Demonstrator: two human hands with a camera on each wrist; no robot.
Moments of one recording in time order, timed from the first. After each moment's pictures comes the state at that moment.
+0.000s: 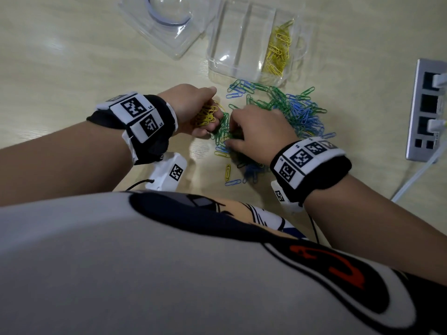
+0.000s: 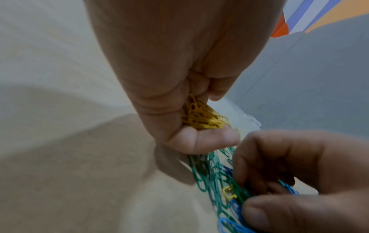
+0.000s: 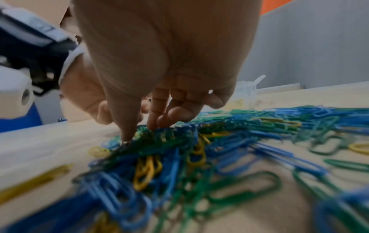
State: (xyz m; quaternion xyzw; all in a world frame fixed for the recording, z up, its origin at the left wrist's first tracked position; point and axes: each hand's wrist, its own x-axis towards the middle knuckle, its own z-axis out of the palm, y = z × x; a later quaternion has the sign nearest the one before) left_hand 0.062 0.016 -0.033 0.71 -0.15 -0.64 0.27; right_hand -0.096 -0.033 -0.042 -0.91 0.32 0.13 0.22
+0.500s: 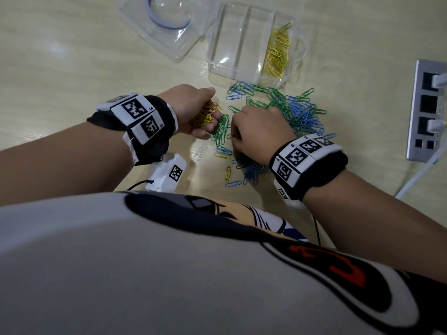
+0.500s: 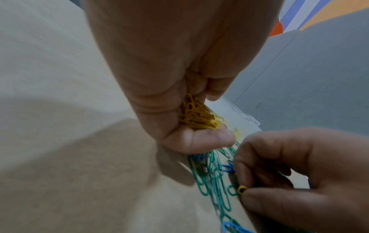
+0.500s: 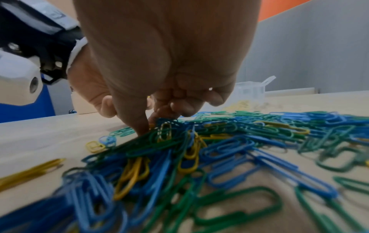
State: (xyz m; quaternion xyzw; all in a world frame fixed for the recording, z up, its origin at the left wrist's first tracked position) left_hand 0.064 0.015 -0.032 0.72 -0.16 -0.62 0.26; right_hand -0.092 -0.035 -0.047 -0.94 0.28 0.15 0.15
